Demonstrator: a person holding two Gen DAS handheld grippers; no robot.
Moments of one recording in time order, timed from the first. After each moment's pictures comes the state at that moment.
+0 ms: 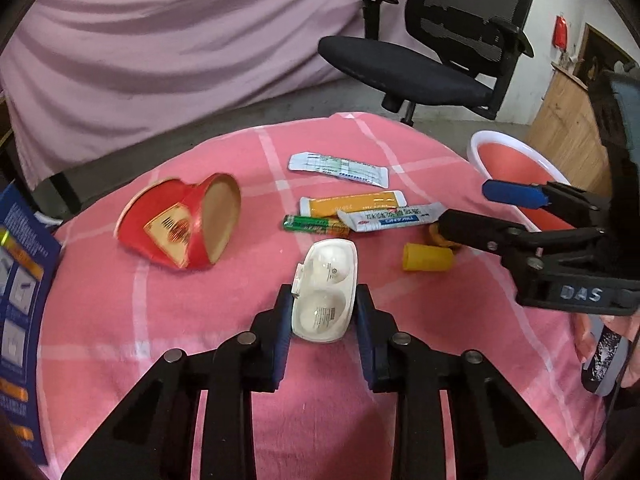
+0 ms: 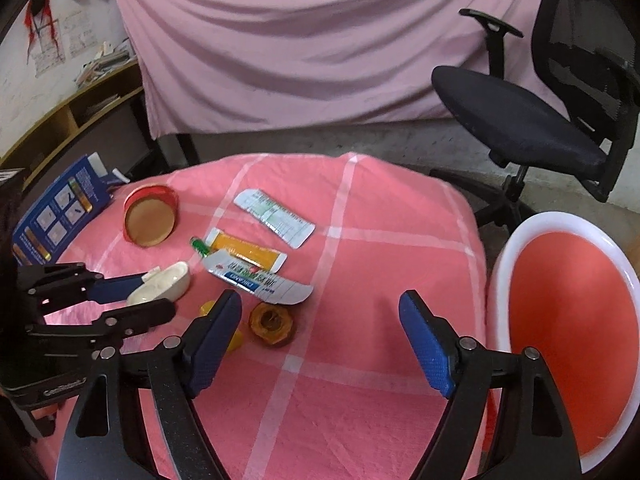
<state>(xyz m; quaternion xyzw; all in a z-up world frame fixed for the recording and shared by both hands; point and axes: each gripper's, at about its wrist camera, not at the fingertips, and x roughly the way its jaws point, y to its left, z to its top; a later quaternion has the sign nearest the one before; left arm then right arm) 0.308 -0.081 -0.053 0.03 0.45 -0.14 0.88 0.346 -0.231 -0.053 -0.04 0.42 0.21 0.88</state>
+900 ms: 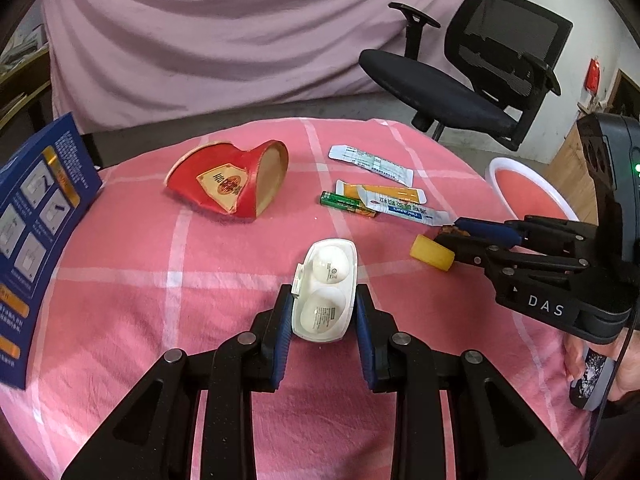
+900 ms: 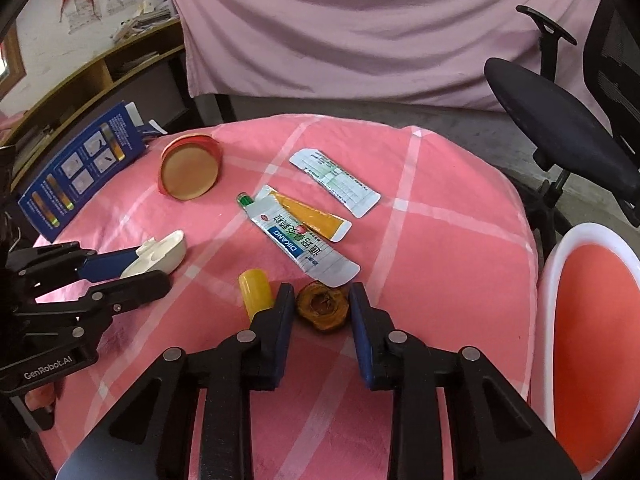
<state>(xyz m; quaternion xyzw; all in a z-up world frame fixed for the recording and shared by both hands) 0.278 -0.060 -0.045 -0.04 0.44 -0.08 0.90 0.333 -0.209 -0.061 -0.08 0.44 0.28 0.85</state>
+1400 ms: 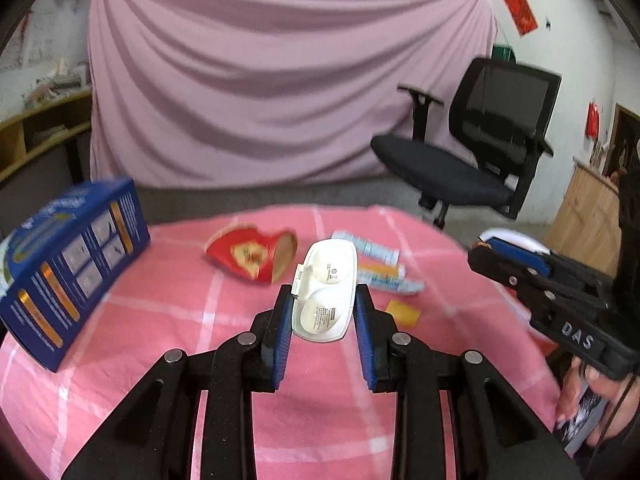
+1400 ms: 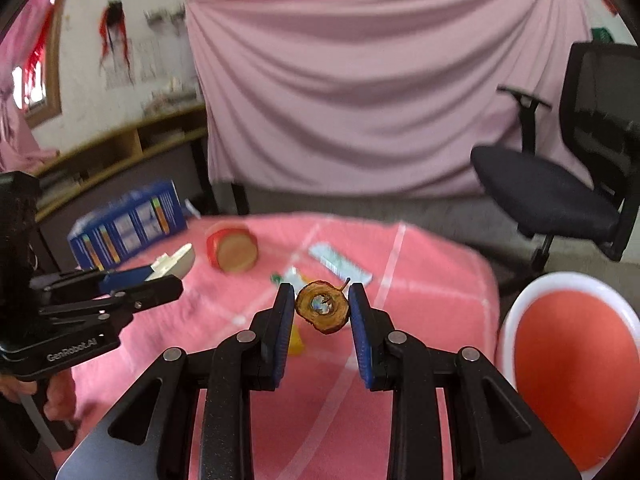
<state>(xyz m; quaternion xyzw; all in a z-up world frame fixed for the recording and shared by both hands) 0.226 -0.067 -0.005 -0.05 0.28 -0.04 0.96 0.273 -0.247 -0.008 -0.03 0.24 0.30 0.92</state>
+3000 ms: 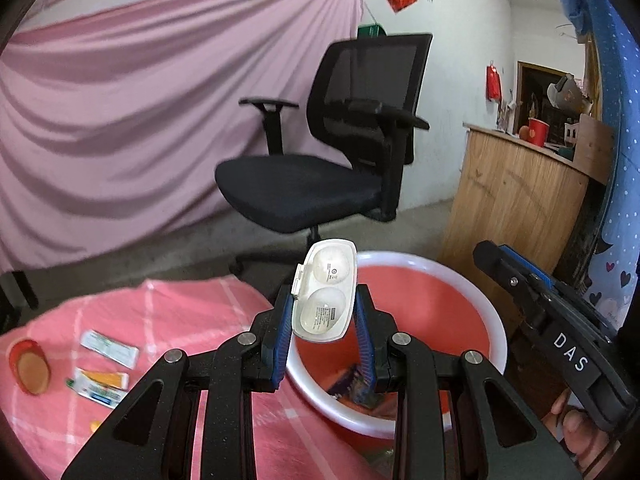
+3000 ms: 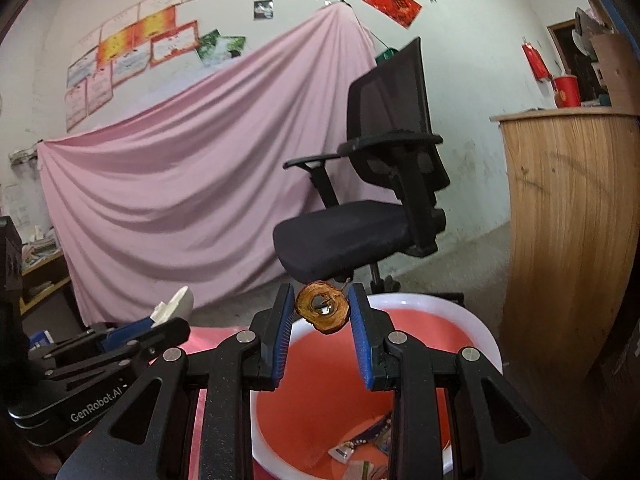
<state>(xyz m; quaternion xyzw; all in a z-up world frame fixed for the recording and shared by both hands) 0.316 -0.305 0.017 0.03 0.26 -0.22 0.94 0.264 -0.448 -0.003 0.13 0.14 0.01 0.98</state>
